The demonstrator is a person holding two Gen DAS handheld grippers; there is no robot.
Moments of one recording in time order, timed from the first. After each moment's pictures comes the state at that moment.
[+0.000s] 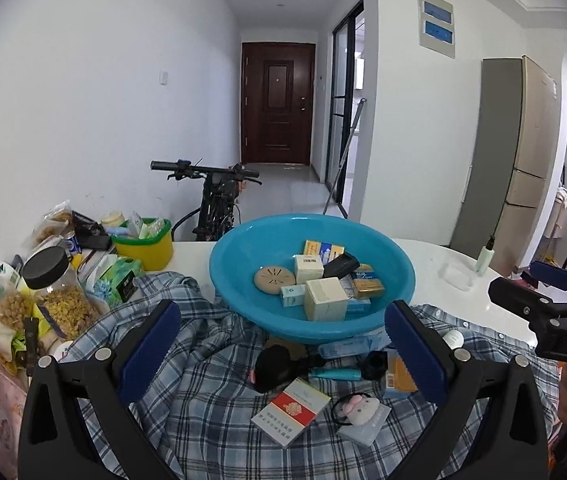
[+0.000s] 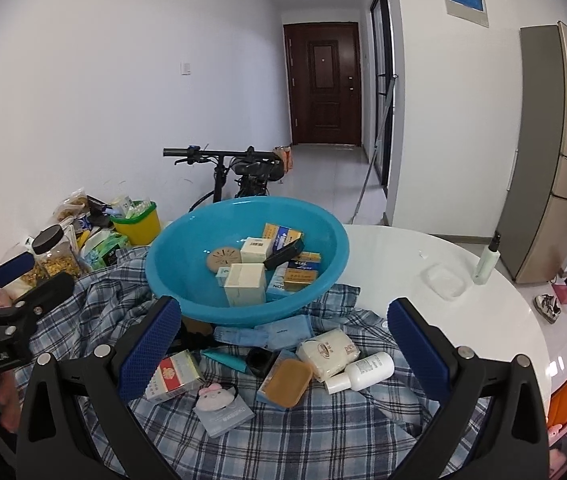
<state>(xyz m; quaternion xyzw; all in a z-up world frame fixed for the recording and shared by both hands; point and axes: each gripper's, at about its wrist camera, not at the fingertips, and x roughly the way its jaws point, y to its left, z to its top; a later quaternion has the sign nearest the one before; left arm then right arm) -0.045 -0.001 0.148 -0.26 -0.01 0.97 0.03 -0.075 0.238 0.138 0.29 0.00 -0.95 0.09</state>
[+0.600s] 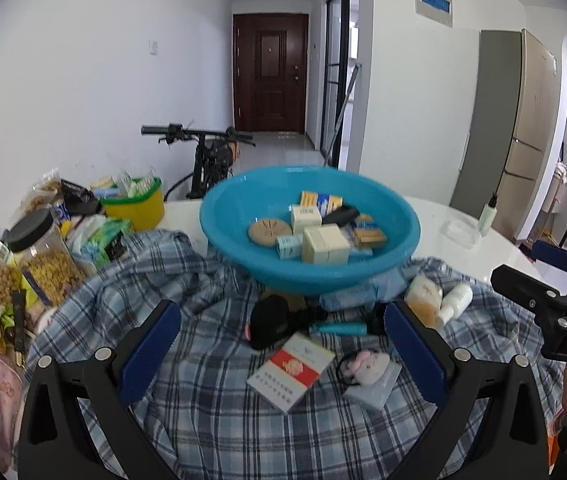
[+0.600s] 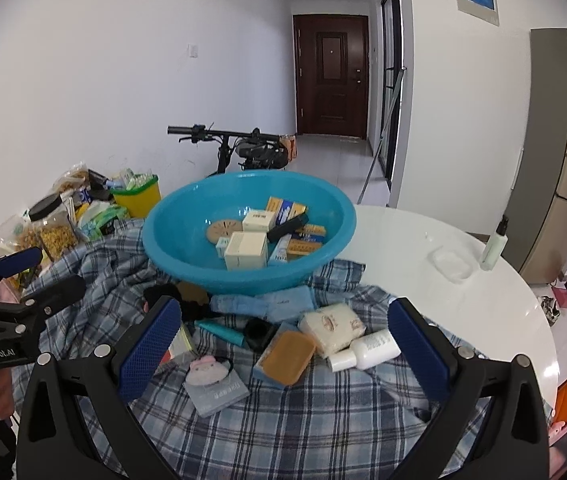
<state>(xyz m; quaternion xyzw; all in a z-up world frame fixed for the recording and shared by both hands) -0.045 0.004 0.095 -0.31 0.00 0.95 0.04 -0.064 0.229 0.097 0.31 0.02 -0.95 0.10</state>
